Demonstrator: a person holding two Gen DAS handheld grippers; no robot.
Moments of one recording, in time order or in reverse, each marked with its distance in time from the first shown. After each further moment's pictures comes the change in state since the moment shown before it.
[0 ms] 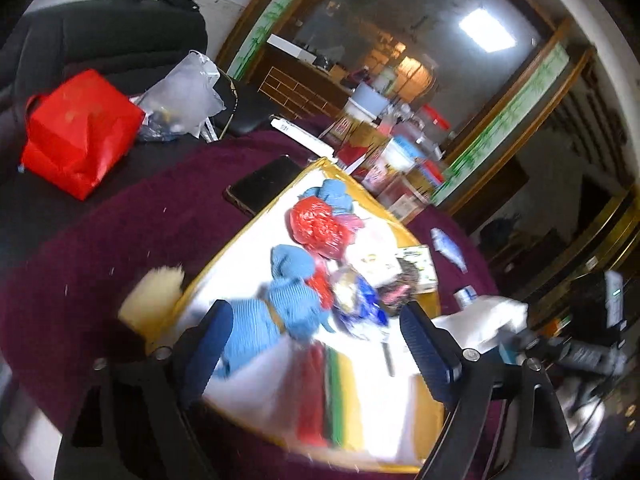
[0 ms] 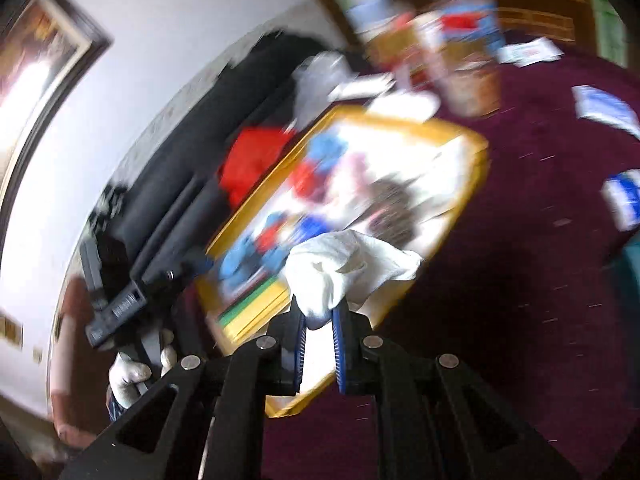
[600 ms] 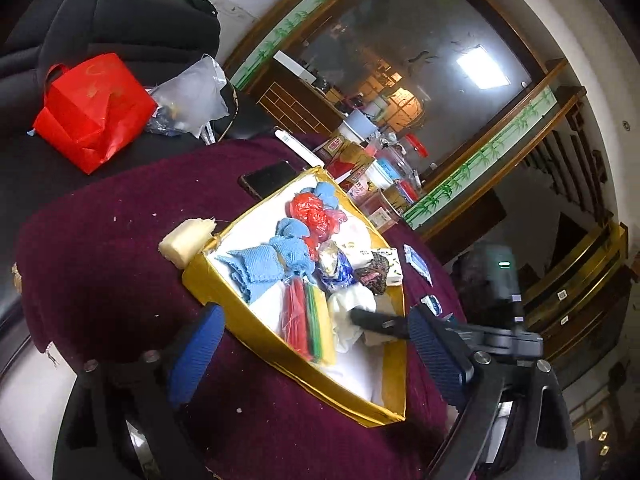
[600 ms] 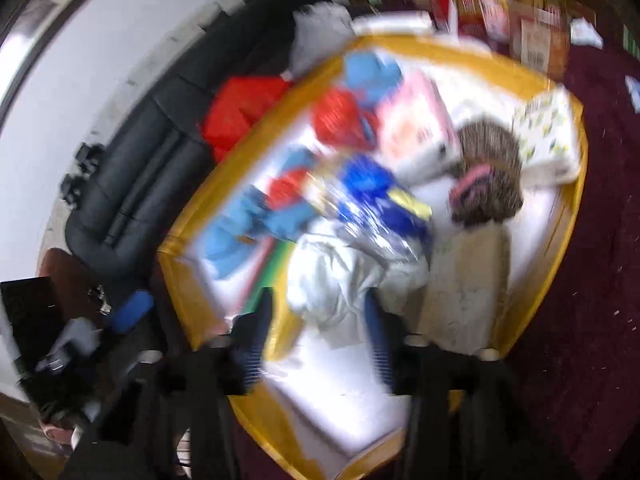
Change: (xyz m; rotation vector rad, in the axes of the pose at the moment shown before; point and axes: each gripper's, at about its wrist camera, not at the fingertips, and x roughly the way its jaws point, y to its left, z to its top) left arm -0.064 0.018 -0.042 -0.119 -0.084 -0.112; right arm 0.082 0.049 0.004 -0.030 0.083 -0.086
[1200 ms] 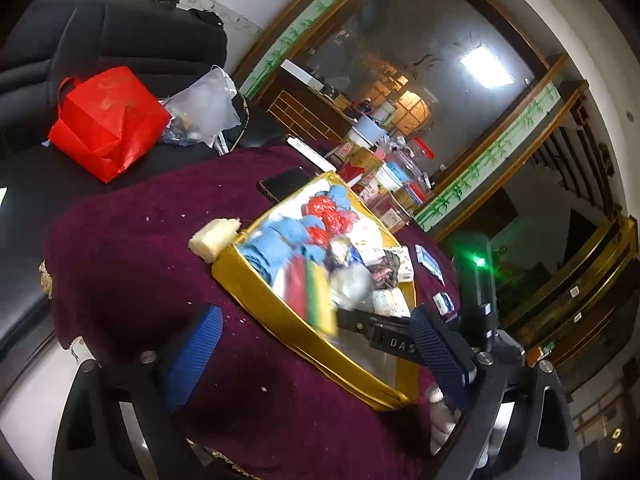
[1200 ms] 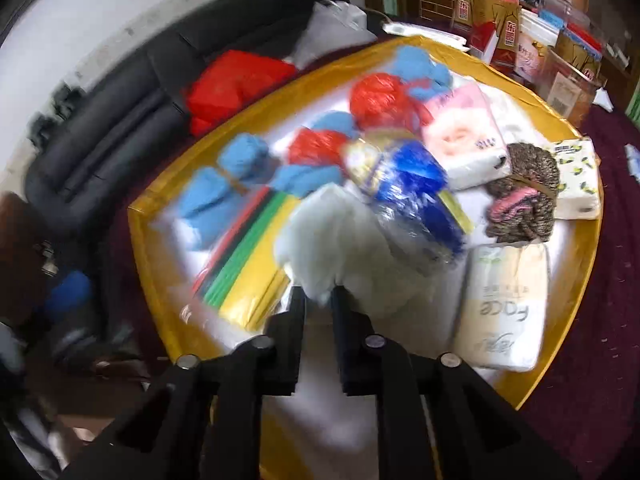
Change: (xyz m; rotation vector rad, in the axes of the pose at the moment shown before) left arm -0.024 0.005 -0.011 0.022 -0.032 0.049; right arm 0.030 0.038 -0.018 -0.149 0.020 -0.168
